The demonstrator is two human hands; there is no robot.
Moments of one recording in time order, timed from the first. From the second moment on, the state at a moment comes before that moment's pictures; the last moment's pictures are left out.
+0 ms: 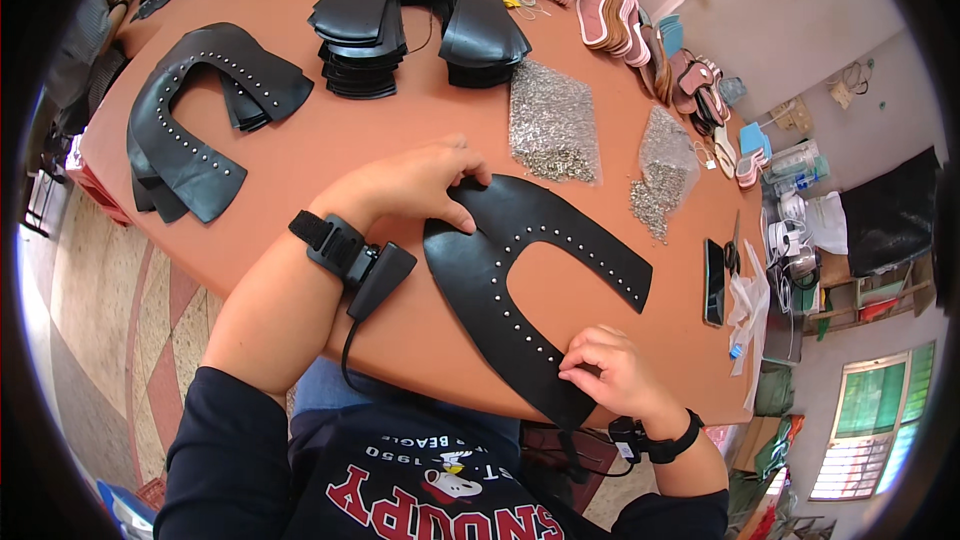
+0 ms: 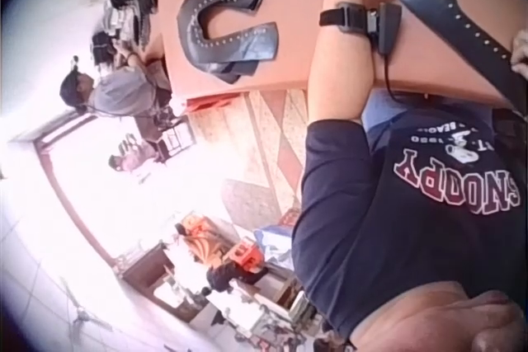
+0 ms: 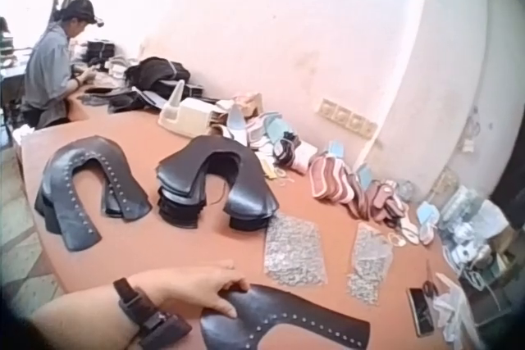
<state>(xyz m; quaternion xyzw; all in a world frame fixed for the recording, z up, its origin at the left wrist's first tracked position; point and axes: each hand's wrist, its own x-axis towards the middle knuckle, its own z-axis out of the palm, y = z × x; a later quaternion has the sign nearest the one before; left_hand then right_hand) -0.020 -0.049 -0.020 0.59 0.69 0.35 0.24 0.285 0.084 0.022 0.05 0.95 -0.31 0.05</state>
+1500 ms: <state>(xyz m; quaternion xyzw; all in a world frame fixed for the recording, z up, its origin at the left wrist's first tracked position) -0.011 -0.046 -0.024 0.54 0.69 0.43 0.22 0.240 0.209 -0.004 0.22 0.94 -0.24 -0.13</state>
